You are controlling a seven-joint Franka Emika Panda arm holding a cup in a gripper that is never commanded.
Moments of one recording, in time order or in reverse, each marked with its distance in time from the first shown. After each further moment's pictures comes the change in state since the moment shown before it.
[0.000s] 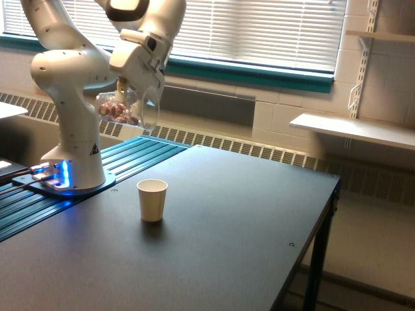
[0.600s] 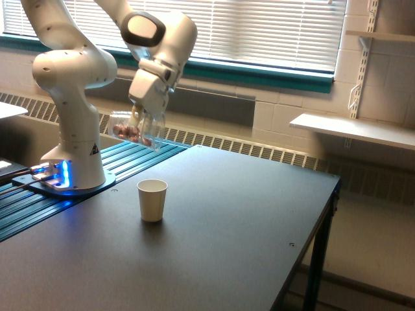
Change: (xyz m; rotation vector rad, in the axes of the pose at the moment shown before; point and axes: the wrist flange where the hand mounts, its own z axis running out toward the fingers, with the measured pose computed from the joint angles) arm -0.054 -0.062 0.022 -0.007 -0.067 -0.189
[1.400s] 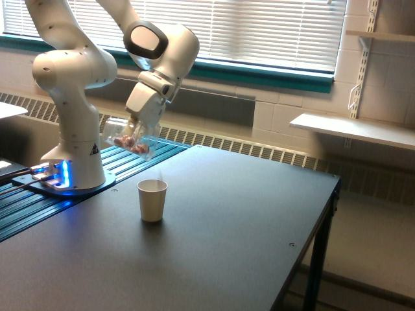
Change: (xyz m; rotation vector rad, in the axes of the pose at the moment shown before) arm -0.005 -0.003 0.024 -0.040 -0.113 -0.015
